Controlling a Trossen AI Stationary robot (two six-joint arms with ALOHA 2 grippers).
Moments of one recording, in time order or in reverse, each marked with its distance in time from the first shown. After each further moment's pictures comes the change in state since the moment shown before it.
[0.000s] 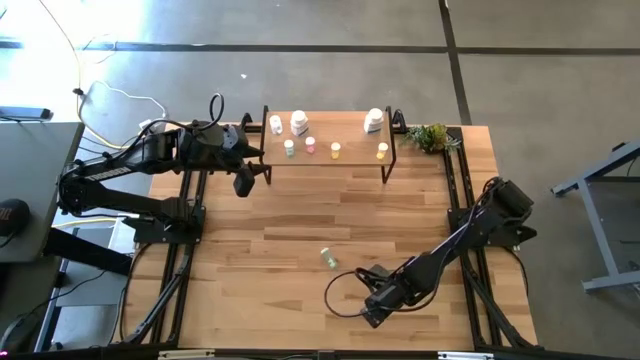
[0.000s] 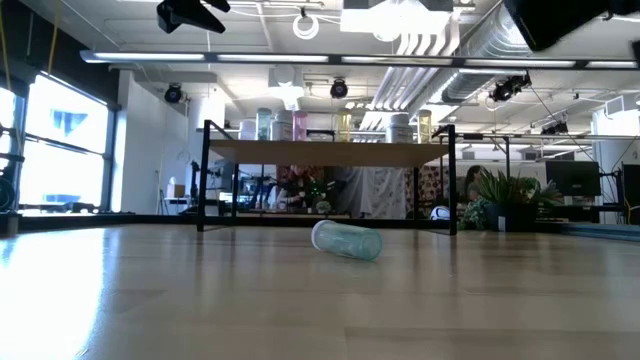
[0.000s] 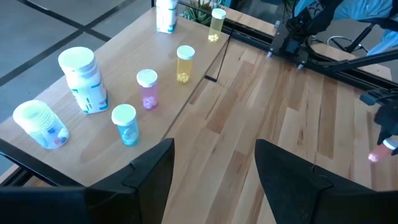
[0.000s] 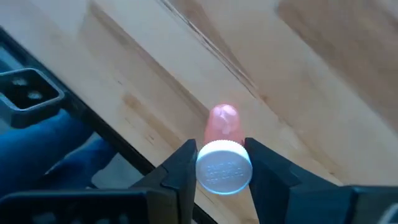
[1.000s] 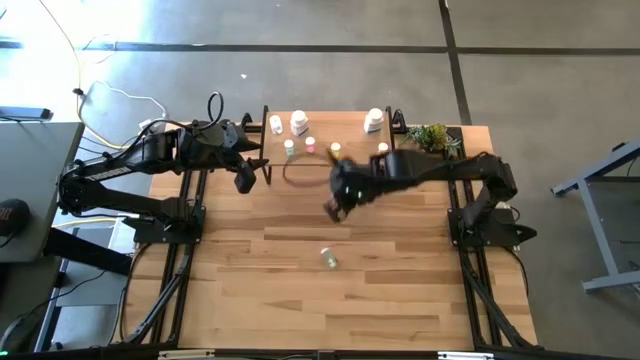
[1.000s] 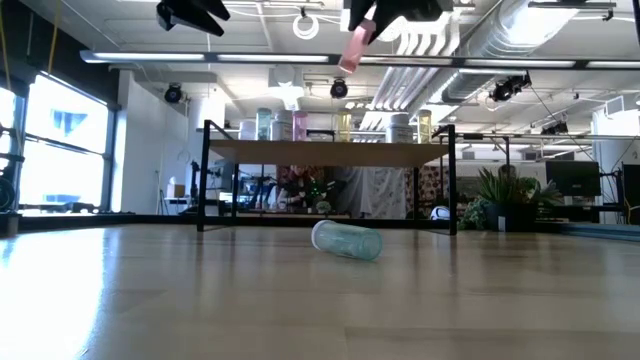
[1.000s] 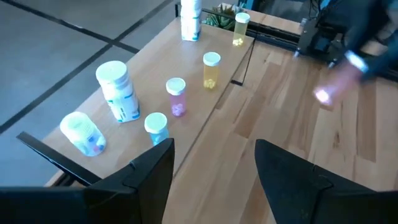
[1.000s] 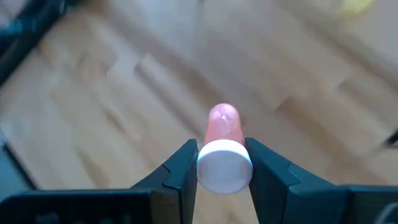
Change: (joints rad) left arm 0.000 0.000 0.000 0.001 -0.105 0.078; right arm -0.575 -0.001 0.648 -0.495 0.244 -0.663
